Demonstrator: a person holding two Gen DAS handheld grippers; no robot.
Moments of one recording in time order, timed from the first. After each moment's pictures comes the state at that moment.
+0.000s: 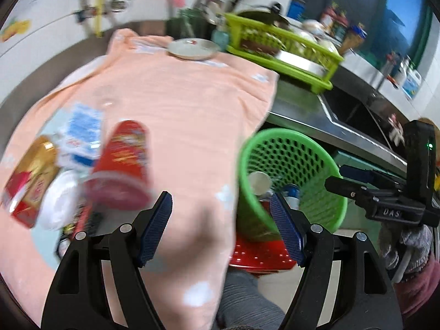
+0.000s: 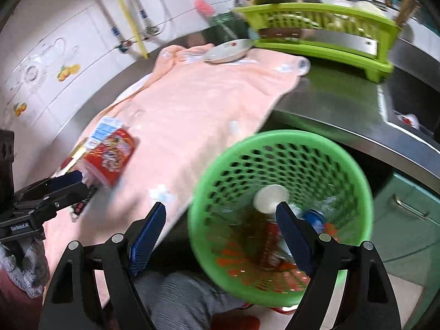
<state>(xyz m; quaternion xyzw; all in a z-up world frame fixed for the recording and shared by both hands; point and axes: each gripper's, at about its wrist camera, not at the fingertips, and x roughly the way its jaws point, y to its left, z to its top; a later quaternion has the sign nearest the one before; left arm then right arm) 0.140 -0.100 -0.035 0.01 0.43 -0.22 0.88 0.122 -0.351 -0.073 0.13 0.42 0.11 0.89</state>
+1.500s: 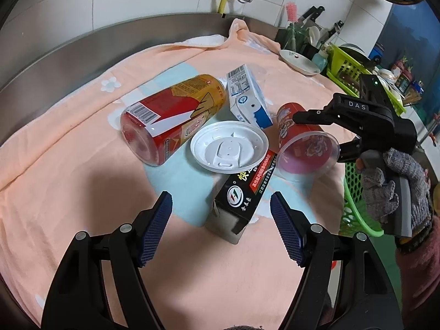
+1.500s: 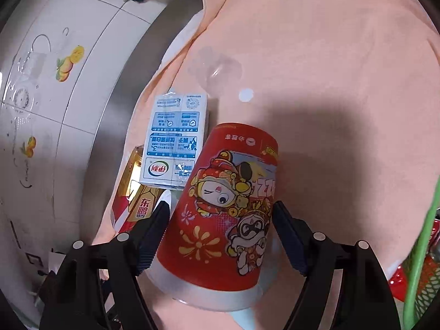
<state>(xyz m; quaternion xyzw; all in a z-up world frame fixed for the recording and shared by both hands) 0.124 0.093 -0.069 -0.09 0.44 -0.08 0.89 0.293 -0.157 -0.115 0.29 0.55 0.23 0.75</state>
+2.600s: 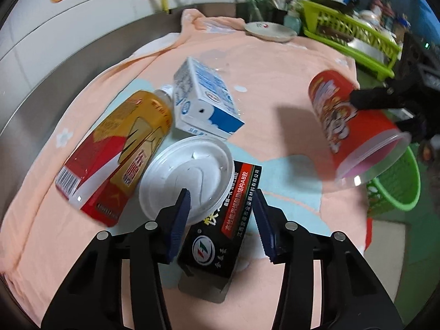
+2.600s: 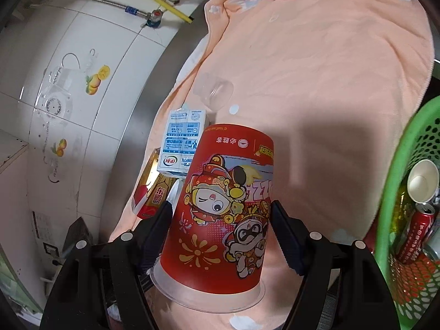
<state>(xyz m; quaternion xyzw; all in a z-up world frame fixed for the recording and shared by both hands) 0.177 0.020 -0.089 0.07 0.45 -0.12 0.88 0.249 -0.231 -0.096 0.32 0.50 0.27 0.76</state>
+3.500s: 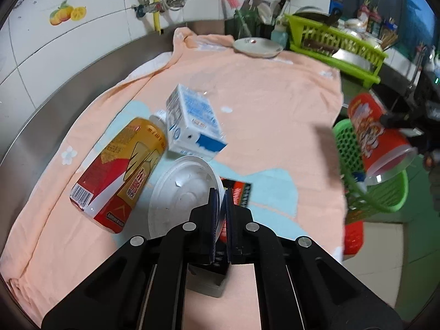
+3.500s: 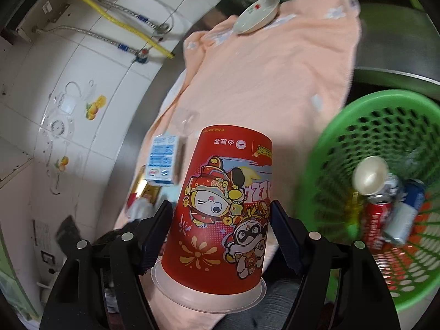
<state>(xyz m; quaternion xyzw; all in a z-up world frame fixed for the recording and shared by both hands) 0.157 0.015 -0.050 0.06 0.41 -0.14 0.90 0.195 -0.332 -0.087 0.33 0.46 0.20 0.80</state>
